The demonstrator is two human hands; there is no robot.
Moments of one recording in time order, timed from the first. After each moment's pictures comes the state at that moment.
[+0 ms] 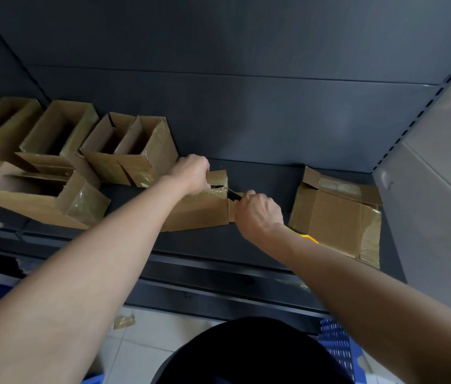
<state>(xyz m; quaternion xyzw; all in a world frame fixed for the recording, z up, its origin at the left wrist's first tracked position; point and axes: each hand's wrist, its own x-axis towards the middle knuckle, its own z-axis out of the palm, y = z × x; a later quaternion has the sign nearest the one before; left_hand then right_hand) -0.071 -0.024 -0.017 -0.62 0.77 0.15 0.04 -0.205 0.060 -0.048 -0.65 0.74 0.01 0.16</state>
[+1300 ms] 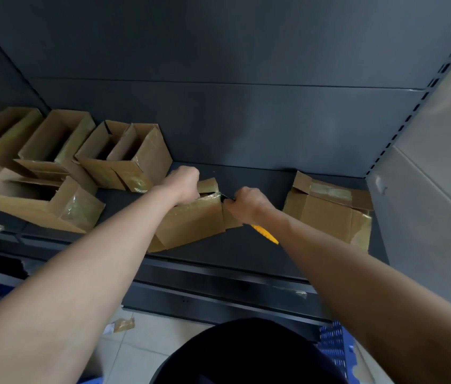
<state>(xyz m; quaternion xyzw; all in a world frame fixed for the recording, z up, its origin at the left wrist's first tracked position) -0.085 -0.017 -0.022 -0.64 0.75 0.14 0.09 -0.238 0.029 -0.044 -0.62 0.70 -0.04 0.35</state>
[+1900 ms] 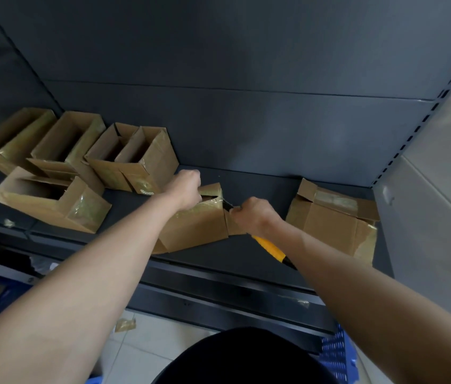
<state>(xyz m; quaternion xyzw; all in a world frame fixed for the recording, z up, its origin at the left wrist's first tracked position) -0.084 -0.009 -0.020 -0.67 0.73 0.15 0.01 -0.245 0.038 -0.042 -0.63 0.68 -0.05 0.37</state>
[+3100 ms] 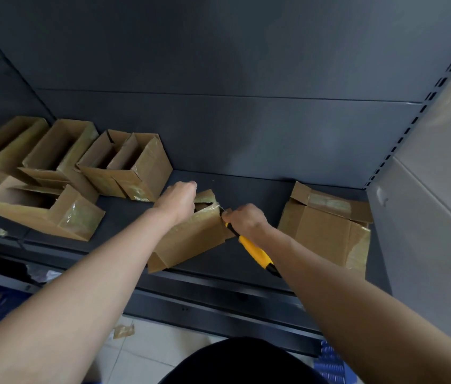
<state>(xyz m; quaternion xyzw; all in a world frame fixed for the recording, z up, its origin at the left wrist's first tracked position) -0.091 0.005 -0.019 -0.66 0.75 0.10 0.03 -0.243 0.027 -0.064 -0.43 0.71 -0.19 0.52</state>
